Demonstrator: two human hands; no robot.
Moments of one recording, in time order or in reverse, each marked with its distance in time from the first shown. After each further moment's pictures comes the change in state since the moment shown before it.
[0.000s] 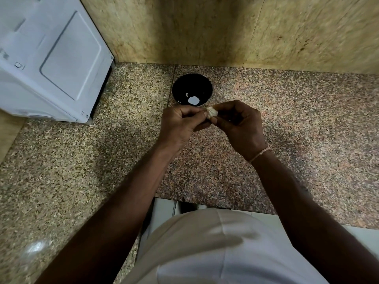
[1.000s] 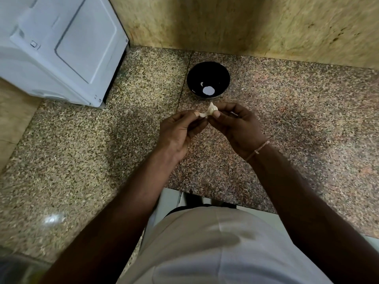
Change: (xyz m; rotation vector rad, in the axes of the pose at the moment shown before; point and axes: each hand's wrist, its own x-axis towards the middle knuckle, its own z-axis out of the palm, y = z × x) left_hand -0.018 -0.023 -0.029 -0.371 0.352 -0.341; right_hand 0.007 0.035 0.033 0.638 -0.116 0.477
